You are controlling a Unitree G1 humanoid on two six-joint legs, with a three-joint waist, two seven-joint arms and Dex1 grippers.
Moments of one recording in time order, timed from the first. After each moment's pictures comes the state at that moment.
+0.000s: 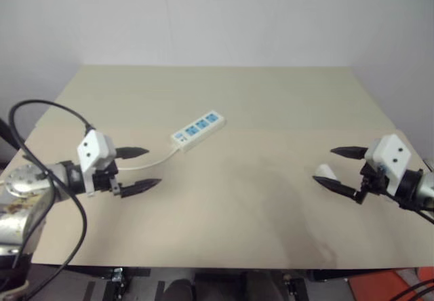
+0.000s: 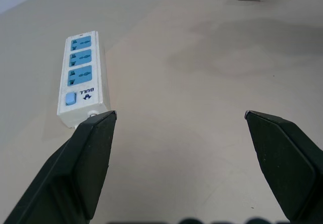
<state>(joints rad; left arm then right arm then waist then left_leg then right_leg) -0.16 0.91 0.24 -0.25 -0.53 0.43 -1.08 -0.01 -0.94 -0.38 -0.34 0.40 0.38 0.97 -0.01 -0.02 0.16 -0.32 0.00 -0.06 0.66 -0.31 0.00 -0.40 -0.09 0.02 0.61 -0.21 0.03</state>
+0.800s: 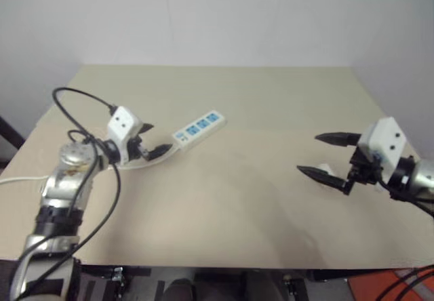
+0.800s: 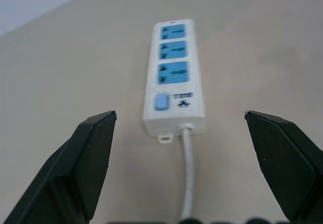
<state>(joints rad) -0.62 0.65 0.03 0.24 -0.24 0.37 -0.82 -0.16 -0.94 -0.33 -0.50 0.53 0.53 0.91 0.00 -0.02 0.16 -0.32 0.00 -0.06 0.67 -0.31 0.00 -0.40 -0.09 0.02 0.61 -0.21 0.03</state>
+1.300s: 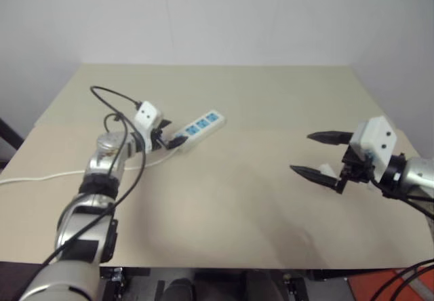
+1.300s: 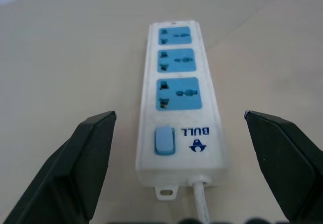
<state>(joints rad) -0.91 0.48 -0.03 0.93 -0.11 0.03 -0.91 -0.17 -0.93 -0.30 -0.51 0.53 0.53 0.90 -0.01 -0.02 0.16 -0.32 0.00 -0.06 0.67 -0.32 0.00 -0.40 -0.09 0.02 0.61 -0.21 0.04</state>
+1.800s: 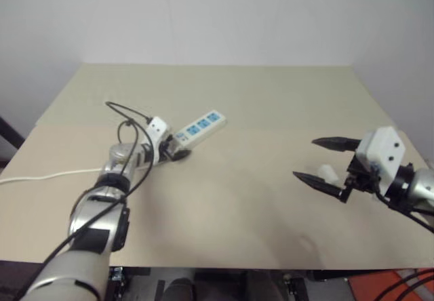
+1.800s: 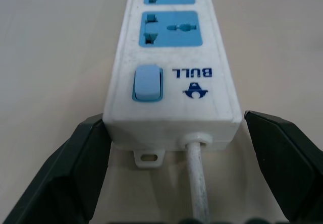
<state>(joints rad) -0.98 0.41 -0.01 1.23 -0.04 -0.12 -0.87 -0.04 -0.92 -0.40 -0.63 0.56 0.53 0.87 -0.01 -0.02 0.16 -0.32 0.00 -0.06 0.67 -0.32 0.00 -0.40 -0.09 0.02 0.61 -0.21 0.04</state>
